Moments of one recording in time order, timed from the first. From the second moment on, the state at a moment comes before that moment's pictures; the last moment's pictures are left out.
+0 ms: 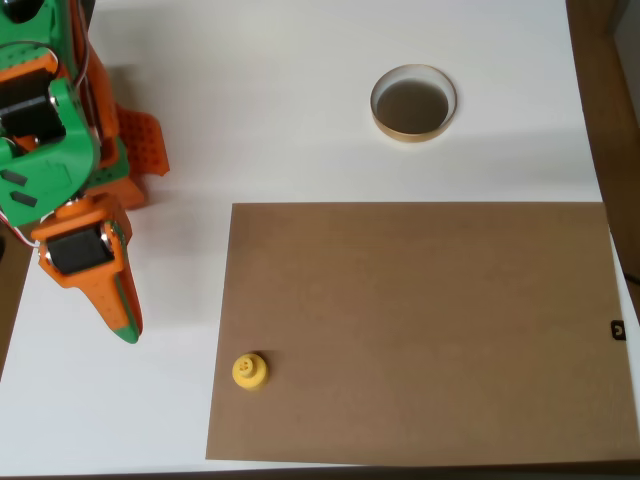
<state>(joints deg) 25.6 186.0 169.8 57.3 -1.2</state>
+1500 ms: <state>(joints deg) 25.9 186.0 170.9 57.2 -1.2</state>
